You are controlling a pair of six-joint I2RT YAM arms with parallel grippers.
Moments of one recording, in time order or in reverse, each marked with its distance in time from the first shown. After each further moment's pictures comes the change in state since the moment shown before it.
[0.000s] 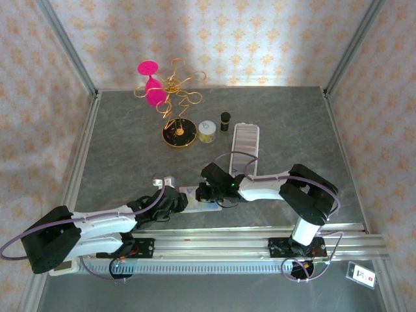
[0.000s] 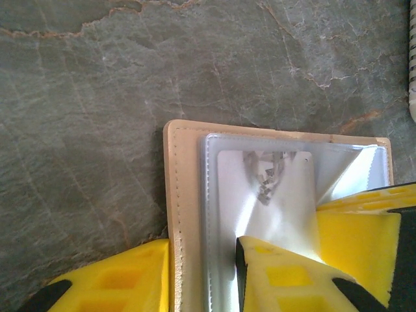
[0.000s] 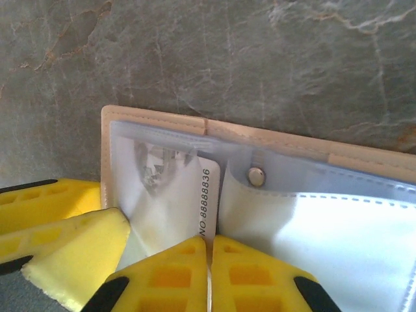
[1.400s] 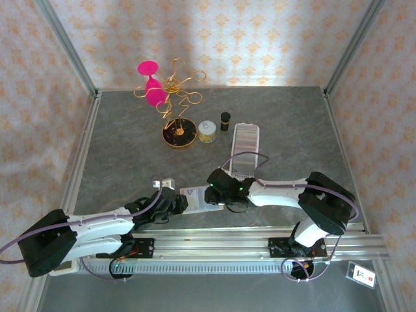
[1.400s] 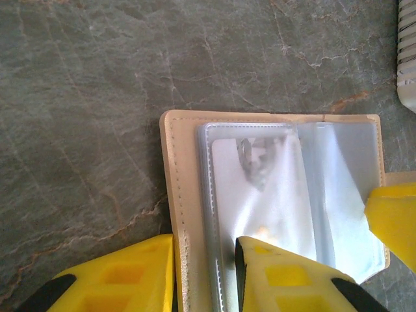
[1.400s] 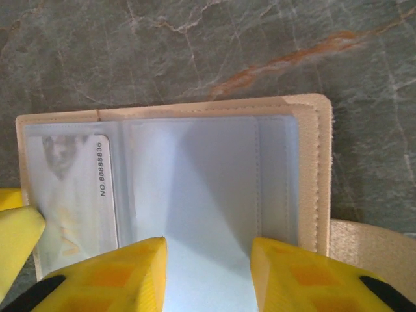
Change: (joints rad) left arm 0.000 -0.046 -0.020 -0.012 0.042 -0.002; right arm 0.028 -0.152 -0.077 -0.182 0.220 0.026
